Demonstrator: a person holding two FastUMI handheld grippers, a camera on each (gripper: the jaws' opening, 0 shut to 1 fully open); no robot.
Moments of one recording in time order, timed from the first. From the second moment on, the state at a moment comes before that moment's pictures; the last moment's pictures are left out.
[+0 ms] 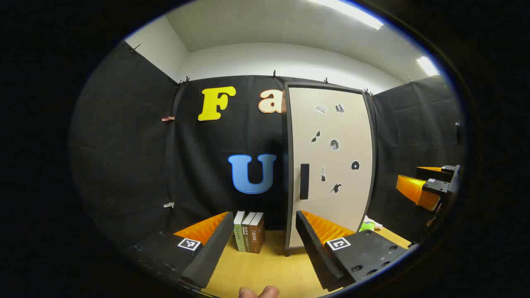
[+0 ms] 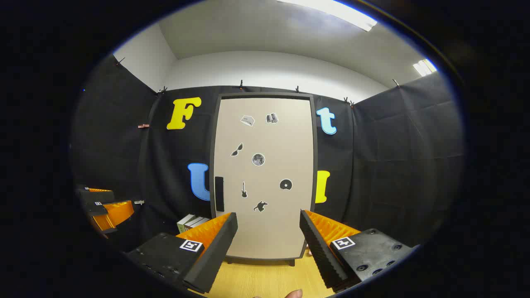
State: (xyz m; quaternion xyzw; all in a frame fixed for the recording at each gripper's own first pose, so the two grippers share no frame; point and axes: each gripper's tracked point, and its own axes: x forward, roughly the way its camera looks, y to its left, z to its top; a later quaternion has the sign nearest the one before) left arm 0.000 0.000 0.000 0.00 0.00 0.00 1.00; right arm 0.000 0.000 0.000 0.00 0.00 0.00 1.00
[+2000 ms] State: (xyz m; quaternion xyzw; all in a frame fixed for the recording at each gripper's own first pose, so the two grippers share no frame) left arm -0.021 0.005 -0.023 0.03 0.02 0.01 1.00; right arm 0.171 0.142 -0.033 0.01 0.00 0.09 1.00
